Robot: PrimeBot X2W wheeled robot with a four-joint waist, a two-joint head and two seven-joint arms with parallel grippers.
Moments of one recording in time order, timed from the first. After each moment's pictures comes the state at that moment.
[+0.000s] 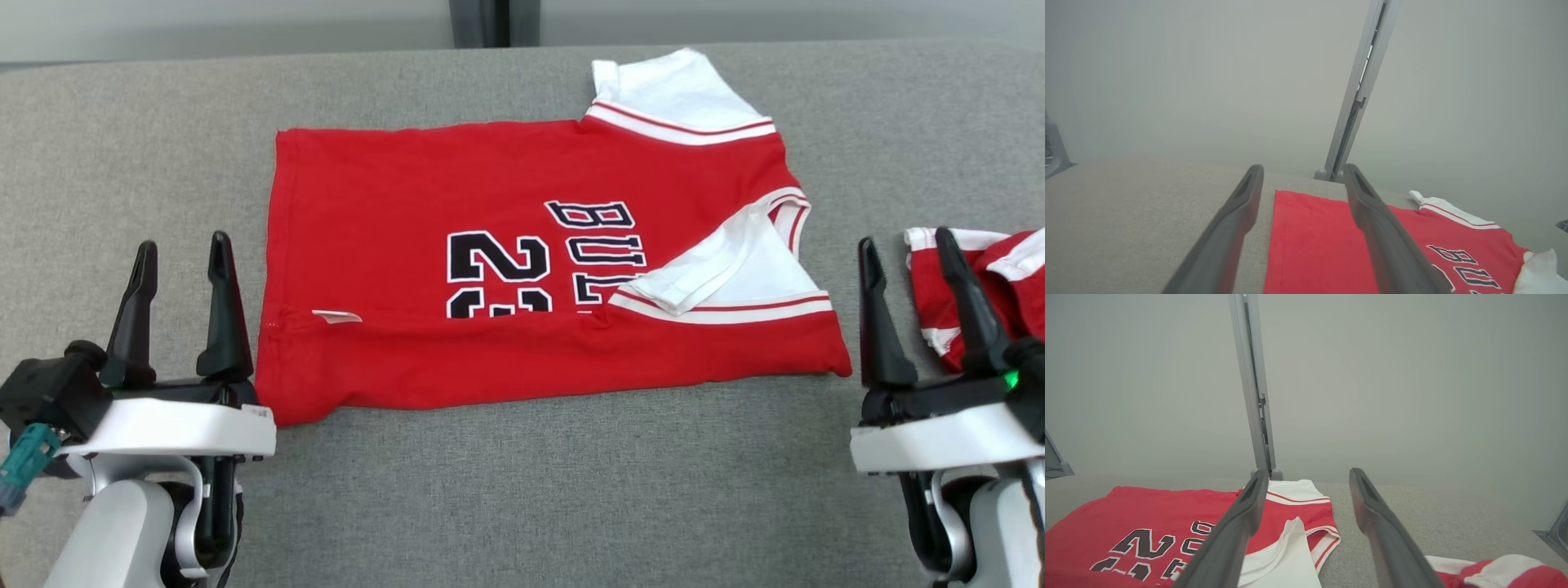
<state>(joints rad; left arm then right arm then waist) -0.22 0.30 -0.21 -0.01 -0.60 0.21 -0.23 -0.20 -0.06 -0.03 -0.01 0.15 0.13 -0.18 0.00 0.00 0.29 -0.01</state>
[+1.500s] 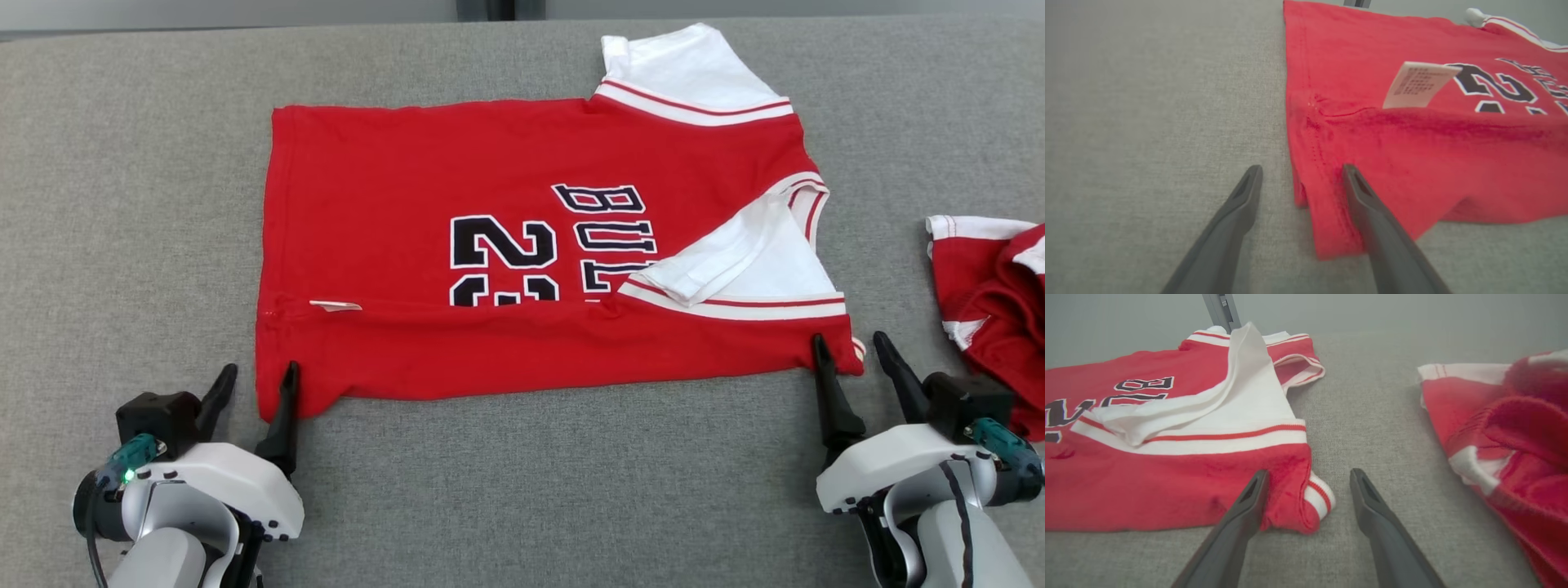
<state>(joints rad) -0.20 0.33 -0.33 0.30 -0.58 0.13 -0.07 -0.25 -0.05 -0.02 0.43 0.16 0.13 -0.17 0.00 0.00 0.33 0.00</state>
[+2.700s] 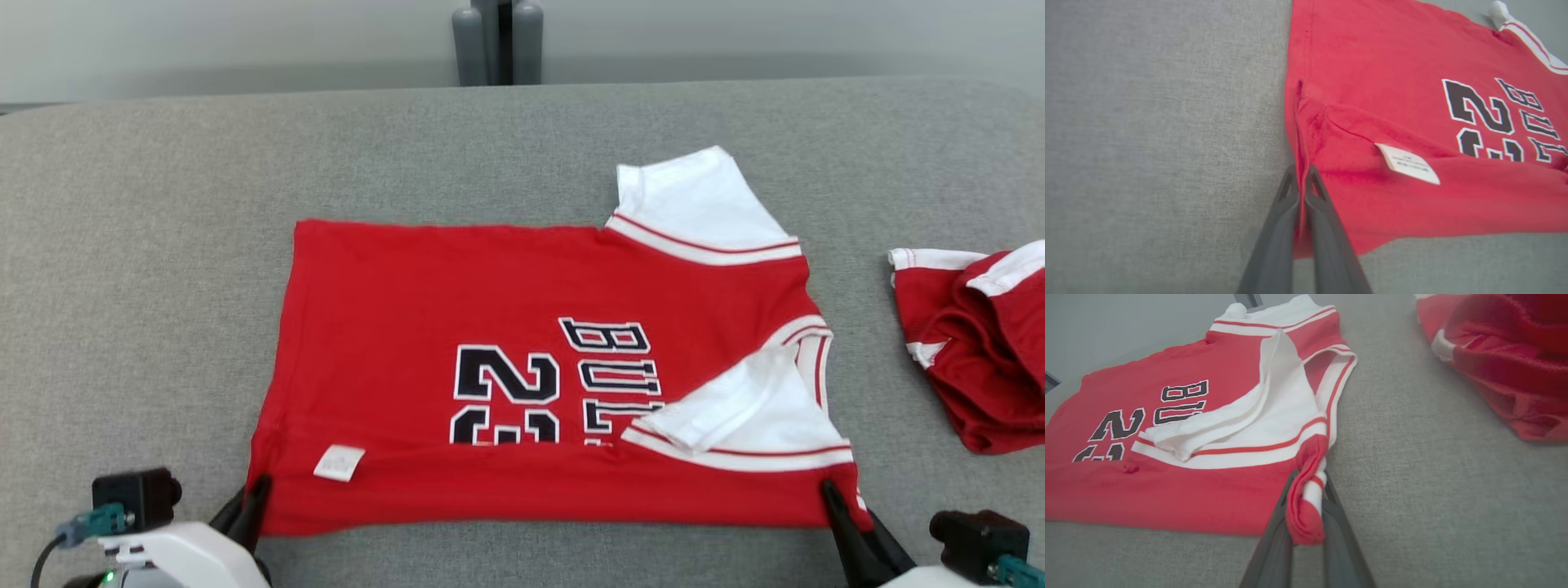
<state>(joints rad) 0.04 0.43 -0.29 0.02 -0.75 0.19 0.22 0.13 -0.05 0.01 0.07 0.32 0.13 0.04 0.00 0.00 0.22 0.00</state>
